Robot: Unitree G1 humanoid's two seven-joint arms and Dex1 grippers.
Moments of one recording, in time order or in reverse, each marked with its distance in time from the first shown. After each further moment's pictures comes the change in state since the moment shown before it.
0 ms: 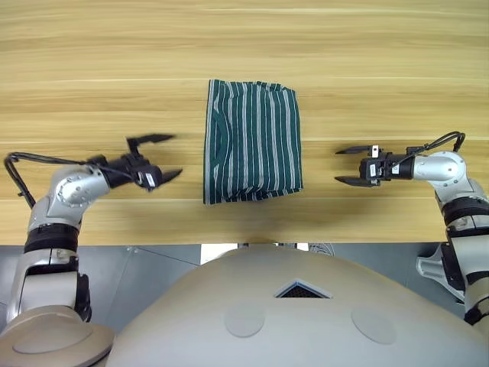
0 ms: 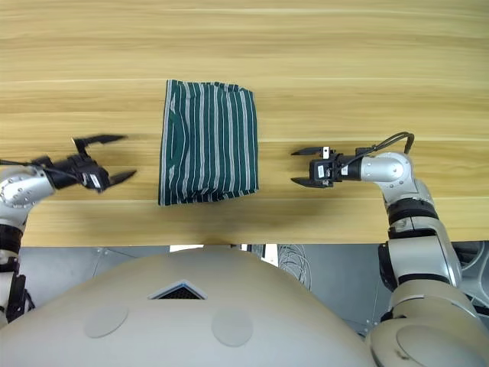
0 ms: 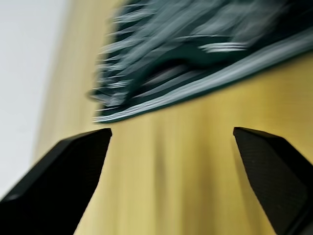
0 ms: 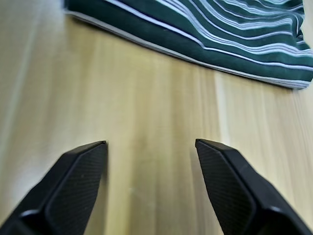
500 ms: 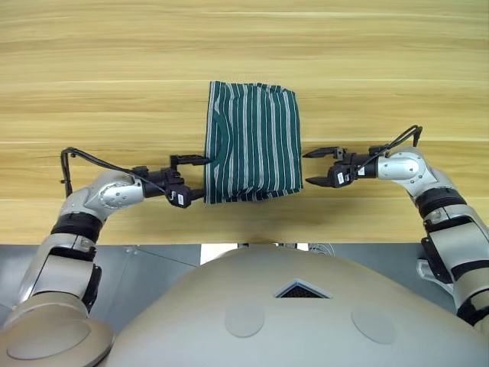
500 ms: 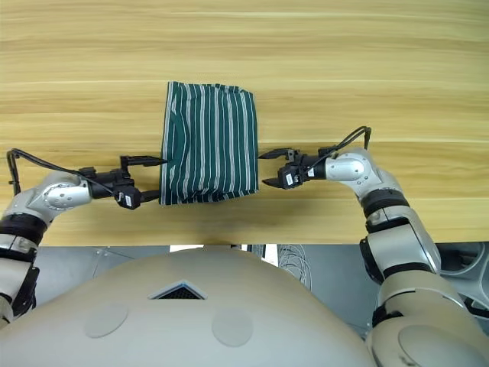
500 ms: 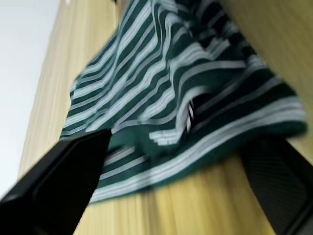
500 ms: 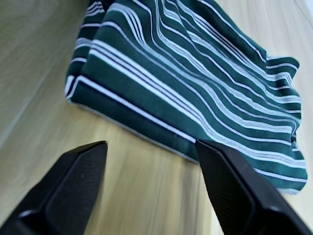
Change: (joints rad) left arm -0.144 -0.059 -0.306 0.110 0.104 -0.098 0.188; right arm -0.070 0.119 0.180 -0.045 -0.113 -0.073 -0.222
